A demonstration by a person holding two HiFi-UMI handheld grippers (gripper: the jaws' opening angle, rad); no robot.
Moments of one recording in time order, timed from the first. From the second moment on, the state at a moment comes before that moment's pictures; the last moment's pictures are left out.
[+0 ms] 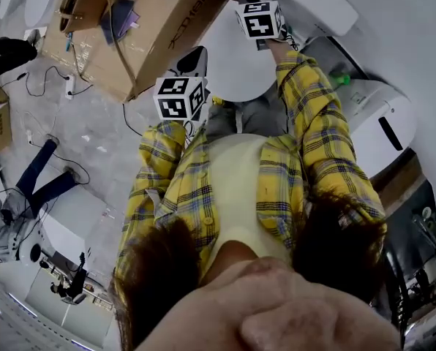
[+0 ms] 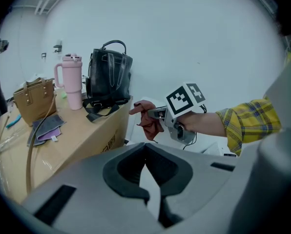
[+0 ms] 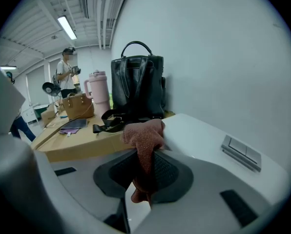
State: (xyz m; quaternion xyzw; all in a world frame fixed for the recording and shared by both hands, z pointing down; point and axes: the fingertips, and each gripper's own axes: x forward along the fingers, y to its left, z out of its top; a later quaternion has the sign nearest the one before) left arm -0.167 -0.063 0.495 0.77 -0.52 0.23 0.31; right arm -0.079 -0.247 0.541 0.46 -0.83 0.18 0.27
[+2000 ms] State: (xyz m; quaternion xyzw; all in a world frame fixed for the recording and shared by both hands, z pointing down) left arm -0.061 -0.089 0.497 0.84 -0.40 0.24 0.27; right arm 0.147 -0.101 0.522 0.60 -0.73 0.15 0.29
